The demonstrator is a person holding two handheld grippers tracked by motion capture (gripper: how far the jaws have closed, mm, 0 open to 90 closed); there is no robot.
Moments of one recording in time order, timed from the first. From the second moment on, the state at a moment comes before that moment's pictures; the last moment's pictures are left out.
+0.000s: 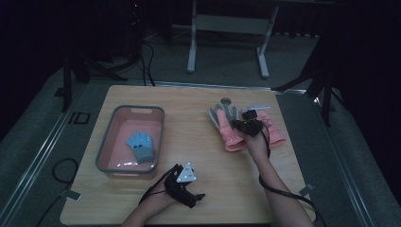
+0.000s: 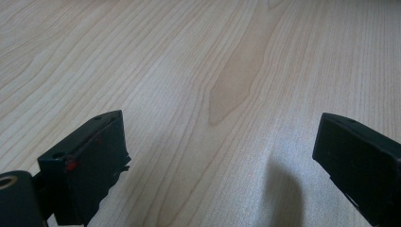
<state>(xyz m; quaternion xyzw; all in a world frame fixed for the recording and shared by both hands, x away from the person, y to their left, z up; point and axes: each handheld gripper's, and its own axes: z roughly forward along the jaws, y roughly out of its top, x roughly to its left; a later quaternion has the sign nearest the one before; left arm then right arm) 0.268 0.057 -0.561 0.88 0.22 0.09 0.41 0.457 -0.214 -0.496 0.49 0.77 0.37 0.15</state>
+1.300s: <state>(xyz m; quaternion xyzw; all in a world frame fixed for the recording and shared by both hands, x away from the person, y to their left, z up) 0.268 0.057 -0.561 0.88 0.22 0.09 0.41 0.353 -0.180 -0.527 0.59 0.70 0.37 0.18</state>
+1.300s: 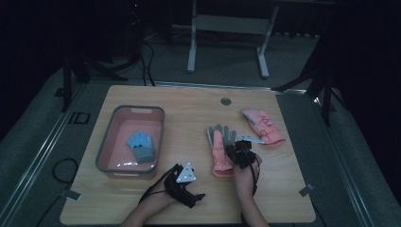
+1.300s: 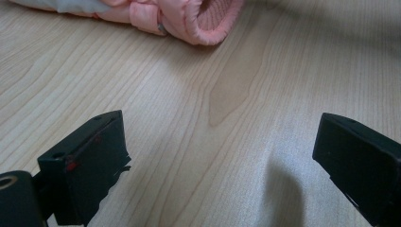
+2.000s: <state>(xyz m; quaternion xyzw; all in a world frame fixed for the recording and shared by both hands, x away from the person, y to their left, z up) 0.268 0.058 -0.561 0.88 0.22 0.10 0.41 0.364 -0.239 -0.480 0.48 0.77 0.37 0.20</state>
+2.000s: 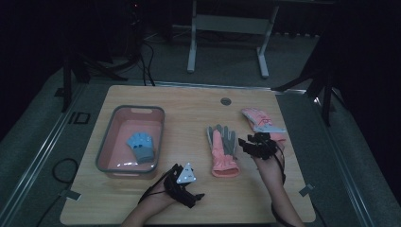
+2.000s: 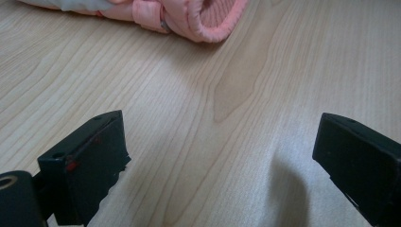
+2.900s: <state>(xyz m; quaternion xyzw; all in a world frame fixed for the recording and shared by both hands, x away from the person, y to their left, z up) 0.269 0.061 -0.562 0.88 0.23 0.09 0.41 0.451 -0.342 -0.473 0.46 0.78 0.37 0.21</state>
